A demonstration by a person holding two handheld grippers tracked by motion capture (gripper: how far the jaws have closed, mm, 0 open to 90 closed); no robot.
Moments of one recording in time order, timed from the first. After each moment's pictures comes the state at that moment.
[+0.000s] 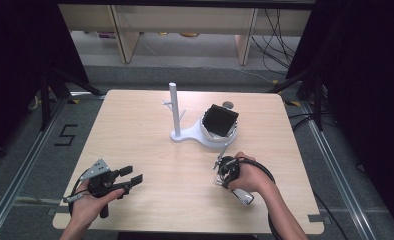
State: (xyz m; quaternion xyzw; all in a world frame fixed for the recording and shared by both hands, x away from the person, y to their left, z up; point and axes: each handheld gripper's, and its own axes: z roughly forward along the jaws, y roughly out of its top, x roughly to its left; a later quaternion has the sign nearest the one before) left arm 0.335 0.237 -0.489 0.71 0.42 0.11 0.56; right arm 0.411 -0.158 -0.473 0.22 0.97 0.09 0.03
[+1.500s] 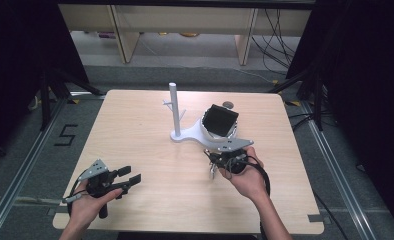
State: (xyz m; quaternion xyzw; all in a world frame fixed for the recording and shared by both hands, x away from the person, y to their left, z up) left arm 0.336 0.242 -0.492 0.70 0.42 0.11 0.56; right arm 0.389 -0.156 -0.425 0.29 0.85 0.39 0.17
